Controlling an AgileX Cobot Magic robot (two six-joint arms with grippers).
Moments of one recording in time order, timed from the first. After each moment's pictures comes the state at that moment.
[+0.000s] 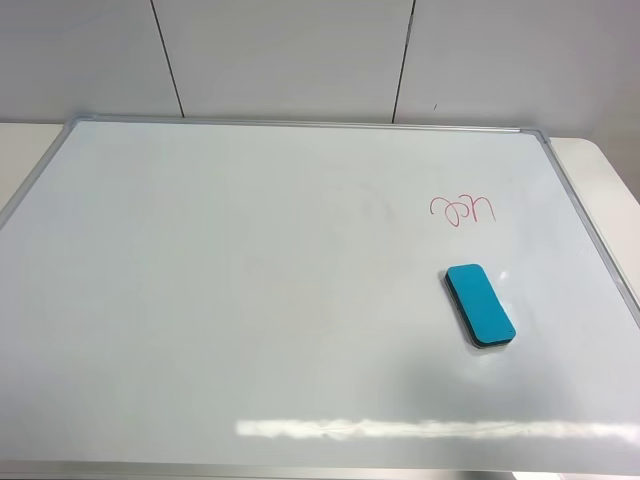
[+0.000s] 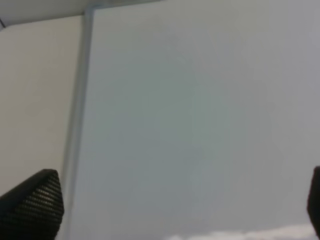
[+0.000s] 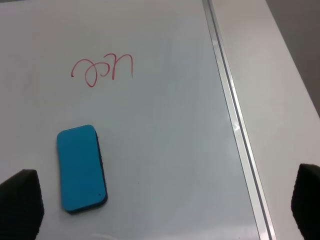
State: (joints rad) left arm -0.12 0.05 -0.55 0.05 1.01 0.00; right arm -0.09 0.00 -0.50 0.08 1.06 -0.04
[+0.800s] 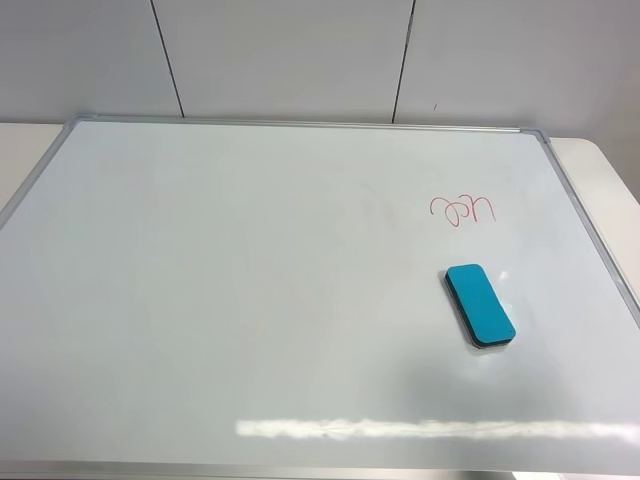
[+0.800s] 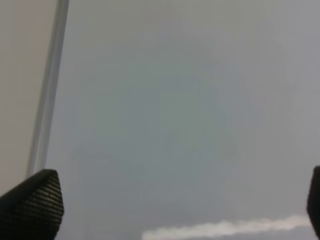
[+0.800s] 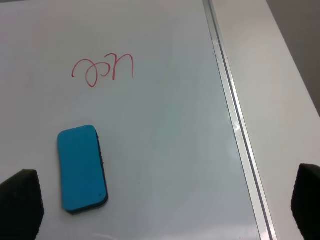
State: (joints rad) left arm -0.11 -0.01 -0.51 0.01 1.05 -0.02; right arm -0.09 0.00 -0.50 0.08 1.06 -0.04
